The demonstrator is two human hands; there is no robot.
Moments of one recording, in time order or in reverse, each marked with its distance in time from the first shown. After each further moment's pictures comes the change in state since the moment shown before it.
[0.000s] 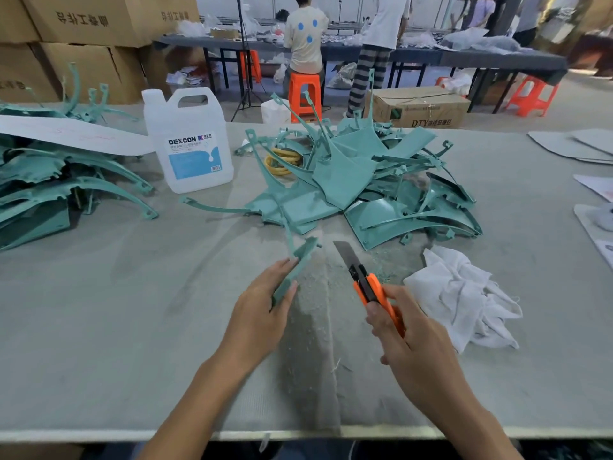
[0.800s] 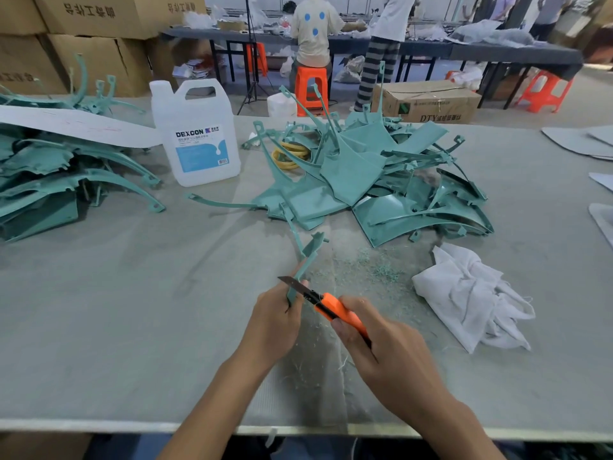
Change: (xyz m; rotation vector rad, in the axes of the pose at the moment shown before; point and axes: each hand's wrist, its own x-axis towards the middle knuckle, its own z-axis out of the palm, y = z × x) left_hand -0.005 -0.008 0.020 -0.080 -0.013 -0.083; right_hand 0.001 -0.020 0.023 -0.219 -0.157 -0.171
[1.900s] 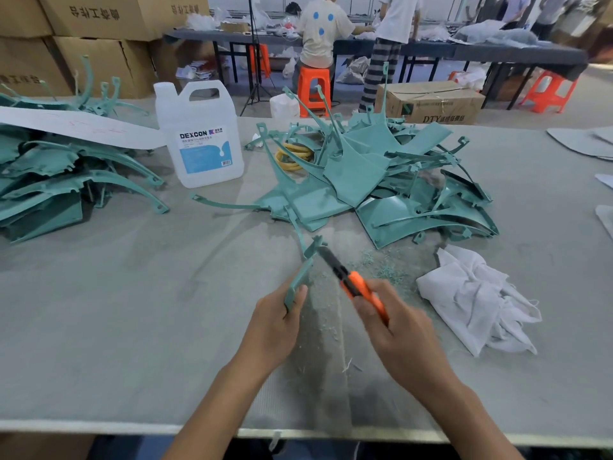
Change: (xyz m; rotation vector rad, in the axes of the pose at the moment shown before) left_hand -0.003 -0.005 -0.002 -0.041 0.019 0.007; right_hand 0.020 0.025 0.005 0.135 0.100 0.052
